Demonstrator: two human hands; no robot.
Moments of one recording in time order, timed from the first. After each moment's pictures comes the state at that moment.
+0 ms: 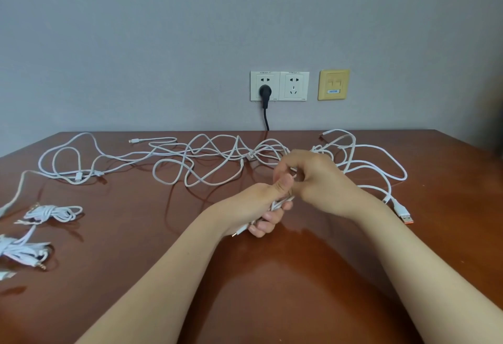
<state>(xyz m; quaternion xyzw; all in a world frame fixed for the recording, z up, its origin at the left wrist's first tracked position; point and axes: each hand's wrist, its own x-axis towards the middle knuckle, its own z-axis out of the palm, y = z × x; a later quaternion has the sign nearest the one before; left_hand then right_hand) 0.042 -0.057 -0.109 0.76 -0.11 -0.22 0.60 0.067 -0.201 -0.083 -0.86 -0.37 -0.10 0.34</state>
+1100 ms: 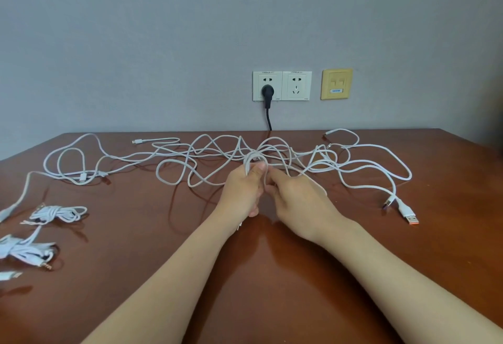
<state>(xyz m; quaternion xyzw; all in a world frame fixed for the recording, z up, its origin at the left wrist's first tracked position) 0.058 -0.055 -0.120 0.71 0.03 0.11 0.70 0.057 -0.173 -0.115 -0.91 -0.32 -0.18 0.19</state>
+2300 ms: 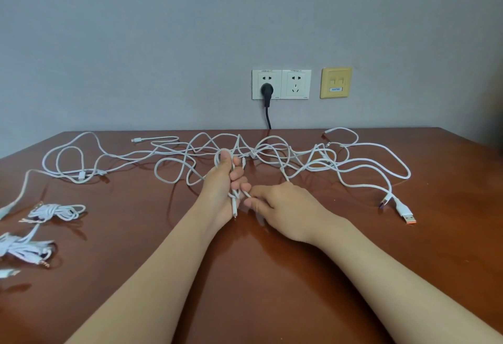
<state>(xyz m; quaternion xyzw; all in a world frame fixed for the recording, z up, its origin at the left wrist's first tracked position) 0.064 -0.034 -0.115 0.40 0.06 0.05 0.91 0.054 -0.166 -0.116 -0.91 -0.36 -0.04 0.19</state>
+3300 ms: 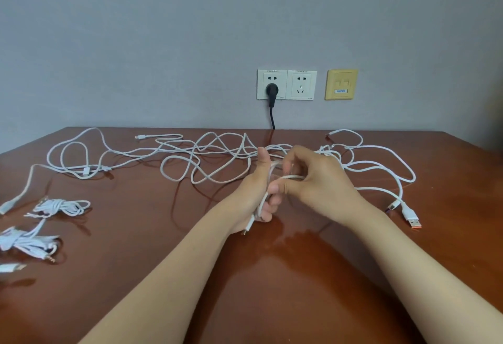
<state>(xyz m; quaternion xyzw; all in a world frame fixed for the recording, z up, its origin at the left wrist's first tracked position) 0.046 -0.057 -0.112 0.67 -0.04 -0.10 0.73 0.062 -0.189 -0.093 -0.87 -0.29 -0.14 0.38</state>
